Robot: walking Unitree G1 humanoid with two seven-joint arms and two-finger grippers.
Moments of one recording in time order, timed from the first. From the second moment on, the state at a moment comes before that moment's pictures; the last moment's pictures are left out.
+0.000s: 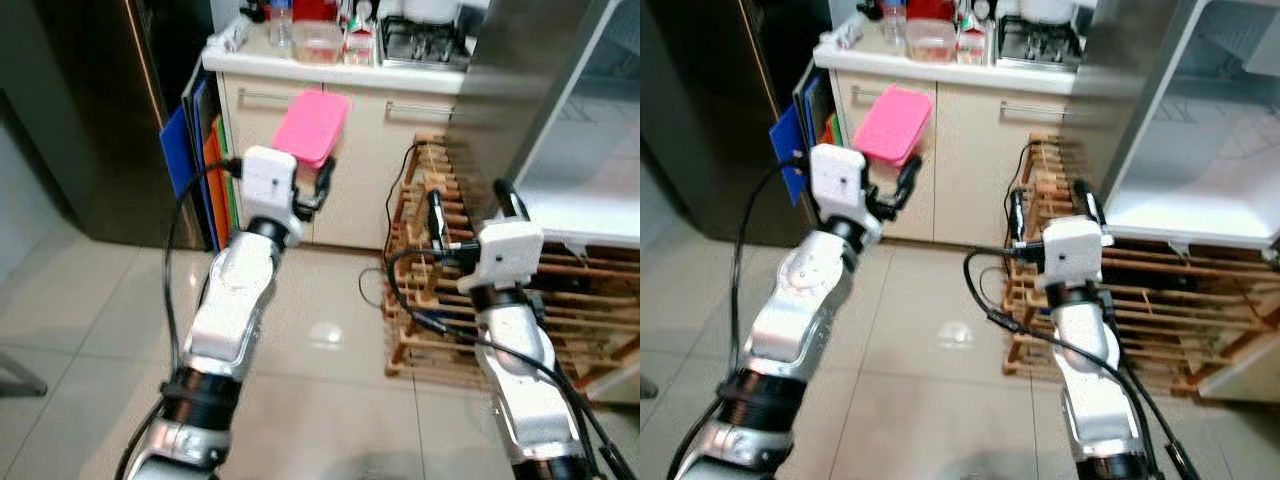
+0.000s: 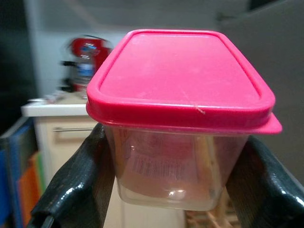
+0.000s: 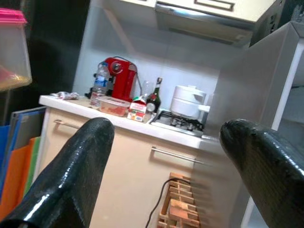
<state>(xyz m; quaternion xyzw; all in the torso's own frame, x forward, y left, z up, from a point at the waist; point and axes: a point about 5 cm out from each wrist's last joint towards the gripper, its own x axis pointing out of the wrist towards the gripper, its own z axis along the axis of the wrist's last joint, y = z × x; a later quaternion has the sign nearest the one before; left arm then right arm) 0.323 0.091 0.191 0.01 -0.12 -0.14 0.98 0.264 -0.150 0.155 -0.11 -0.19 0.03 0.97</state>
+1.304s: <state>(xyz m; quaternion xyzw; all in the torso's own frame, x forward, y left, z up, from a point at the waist) 0.346 0.102 0.187 0.04 -0.10 -0.09 0.99 0.265 -0.152 0.156 -0.12 -0.19 0.03 0.97</state>
